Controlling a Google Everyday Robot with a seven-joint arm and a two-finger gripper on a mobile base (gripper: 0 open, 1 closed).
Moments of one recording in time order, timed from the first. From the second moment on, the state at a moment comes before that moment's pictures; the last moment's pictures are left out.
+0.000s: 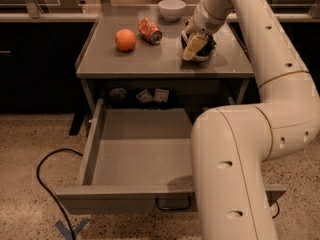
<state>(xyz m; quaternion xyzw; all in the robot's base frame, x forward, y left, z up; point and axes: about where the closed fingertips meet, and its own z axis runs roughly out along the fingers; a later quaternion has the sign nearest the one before) 0.791 -0.107 0.876 -0.68 0.68 0.02 0.26</state>
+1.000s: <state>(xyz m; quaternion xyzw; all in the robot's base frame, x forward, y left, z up) 0.784 -0.100 0.897 -0.68 0.68 0.03 0.29</state>
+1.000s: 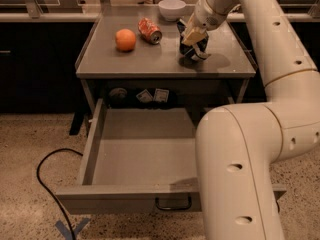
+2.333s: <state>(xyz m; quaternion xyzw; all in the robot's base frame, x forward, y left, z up) 0.616 -0.062 0.940 -0.65 0.64 0.24 0.34</state>
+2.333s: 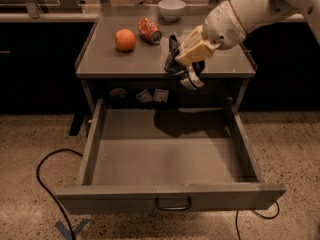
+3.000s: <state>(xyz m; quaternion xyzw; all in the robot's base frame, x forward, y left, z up) 0.521 -0.048 0.931 -0.64 0.62 0.34 0.30</state>
